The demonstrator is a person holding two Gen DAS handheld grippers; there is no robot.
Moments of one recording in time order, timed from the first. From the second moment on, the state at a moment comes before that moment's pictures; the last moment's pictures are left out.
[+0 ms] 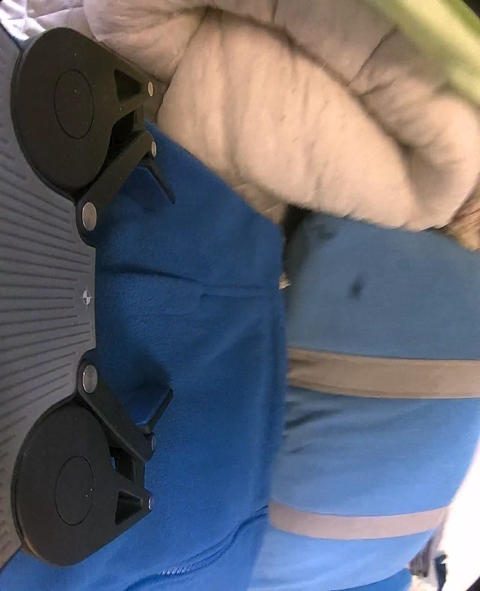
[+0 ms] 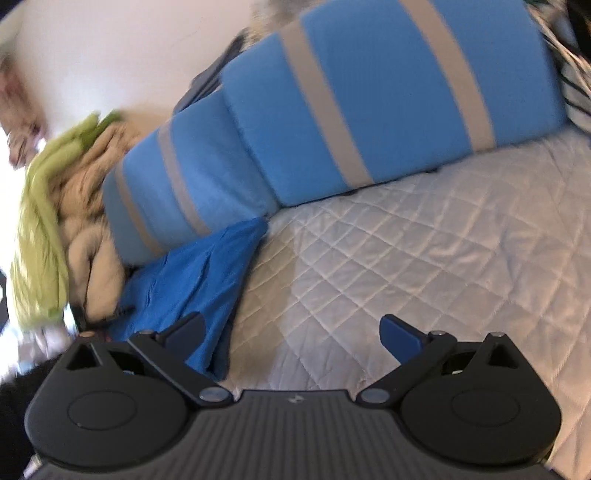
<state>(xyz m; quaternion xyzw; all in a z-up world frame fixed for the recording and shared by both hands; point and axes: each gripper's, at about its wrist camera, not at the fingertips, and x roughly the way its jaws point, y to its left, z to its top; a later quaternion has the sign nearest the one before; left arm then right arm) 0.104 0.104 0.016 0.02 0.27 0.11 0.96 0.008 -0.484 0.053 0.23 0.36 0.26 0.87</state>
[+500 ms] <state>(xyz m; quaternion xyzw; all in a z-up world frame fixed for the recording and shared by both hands) 0.100 0.101 0.016 0.03 0.26 0.12 0.96 0.004 -0.492 0.053 0.24 0.34 0.19 0.89</state>
